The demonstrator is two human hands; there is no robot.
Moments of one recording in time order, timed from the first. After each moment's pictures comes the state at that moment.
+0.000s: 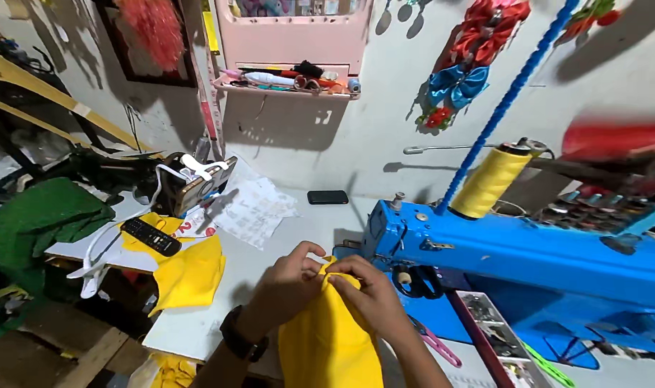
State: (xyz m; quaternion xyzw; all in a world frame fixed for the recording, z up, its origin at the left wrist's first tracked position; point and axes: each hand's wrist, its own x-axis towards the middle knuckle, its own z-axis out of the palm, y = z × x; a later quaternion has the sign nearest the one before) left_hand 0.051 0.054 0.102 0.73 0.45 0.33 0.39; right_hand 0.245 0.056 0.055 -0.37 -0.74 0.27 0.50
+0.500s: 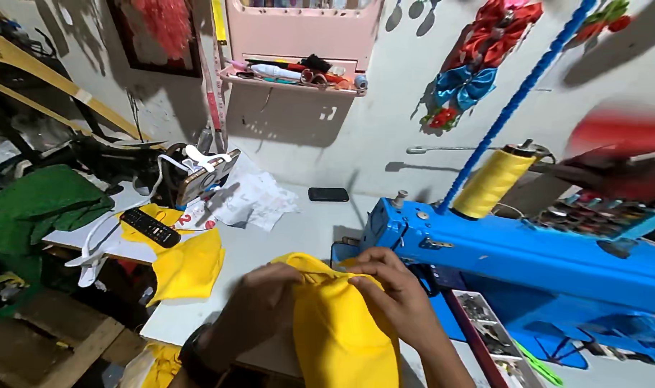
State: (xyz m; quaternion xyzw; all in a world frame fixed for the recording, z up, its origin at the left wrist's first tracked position) left_hand 0.010 0.032 0.065 0.82 0.35 0.44 0.10; right_hand 0.274 0.042 0.071 -0.36 -0.76 0.20 0.51
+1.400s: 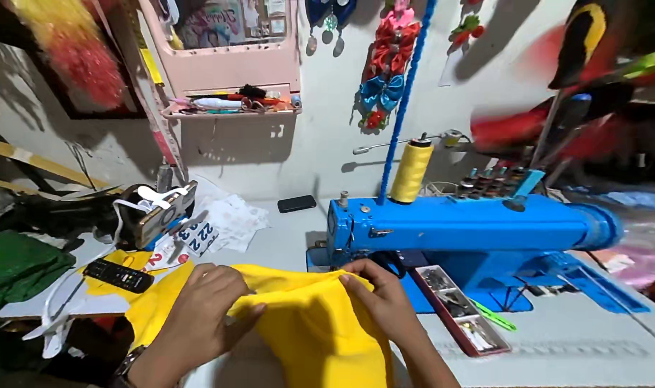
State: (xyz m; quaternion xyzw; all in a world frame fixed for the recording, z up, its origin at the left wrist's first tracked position) left_hand -0.020 0.039 0.110 0.89 0.32 0.32 -0.10; right_hand 0.290 0.013 0.067 -0.42 -0.65 0.28 0.58
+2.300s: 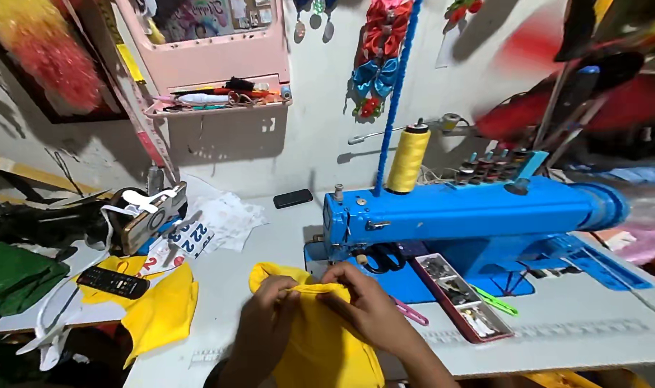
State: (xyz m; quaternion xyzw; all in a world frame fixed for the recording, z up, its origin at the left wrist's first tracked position) left_hand 0.069 0.026 0.067 0.79 0.35 0.49 0.14; right_hand 0.279 0.017 0.064 -0.36 -0.73 0.28 0.51
